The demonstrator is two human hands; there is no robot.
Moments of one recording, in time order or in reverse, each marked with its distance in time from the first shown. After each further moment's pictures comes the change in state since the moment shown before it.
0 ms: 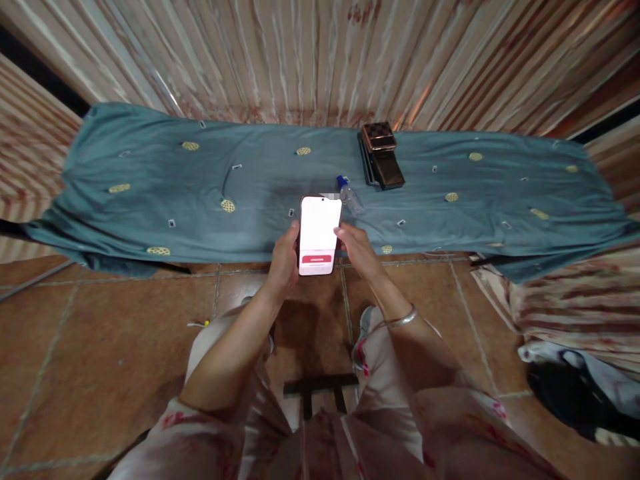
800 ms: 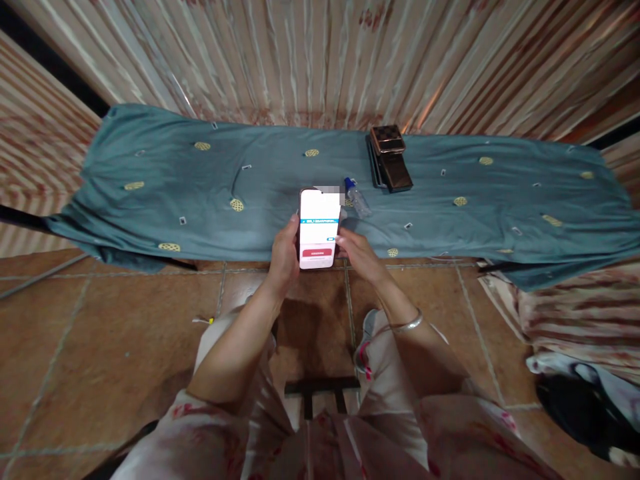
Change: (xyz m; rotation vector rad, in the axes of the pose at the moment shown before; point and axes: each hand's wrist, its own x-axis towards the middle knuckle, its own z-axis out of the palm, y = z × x) left_hand 0.010 0.006 -0.006 -0.055 0.018 0.043; right_hand -0.002 0.008 0.000 -0.029 -0.166 -0.003
